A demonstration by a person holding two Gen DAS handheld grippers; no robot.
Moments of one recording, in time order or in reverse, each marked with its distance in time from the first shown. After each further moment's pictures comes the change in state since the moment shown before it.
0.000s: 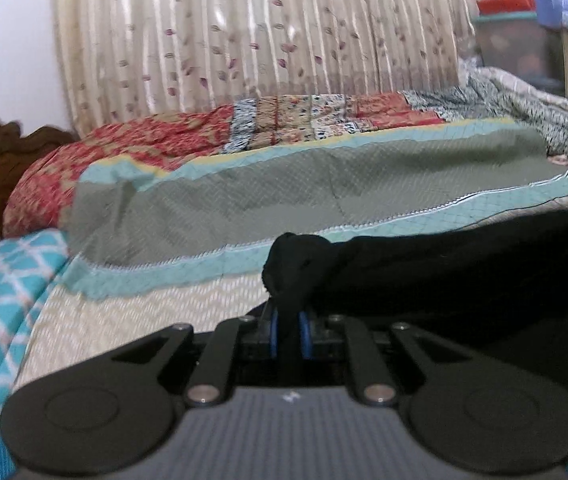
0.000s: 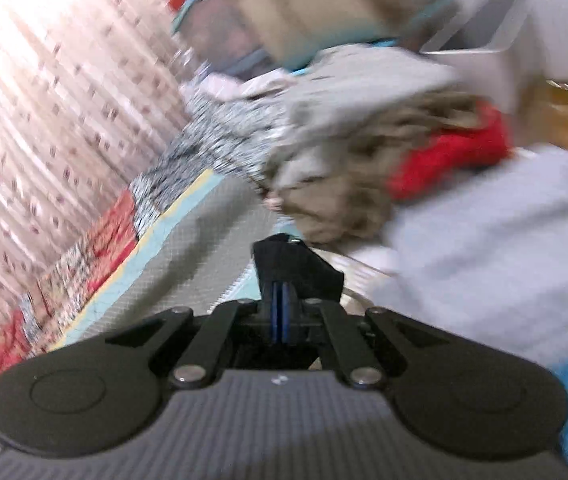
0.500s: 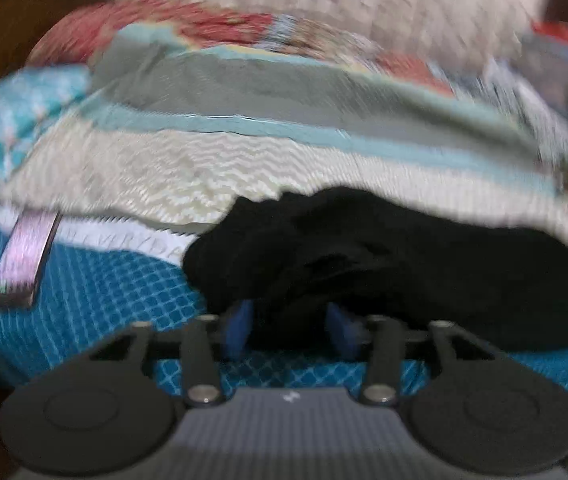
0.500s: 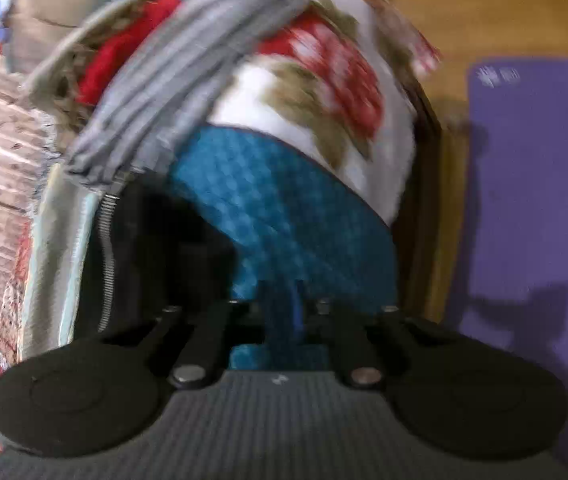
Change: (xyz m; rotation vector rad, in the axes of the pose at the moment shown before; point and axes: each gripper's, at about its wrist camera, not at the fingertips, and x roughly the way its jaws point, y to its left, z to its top) left arm -0.071 0.036 -0.088 -0.388 0.208 -0.108; right arm -0.064 -0.157 -0.110 0.294 0.115 -0.223
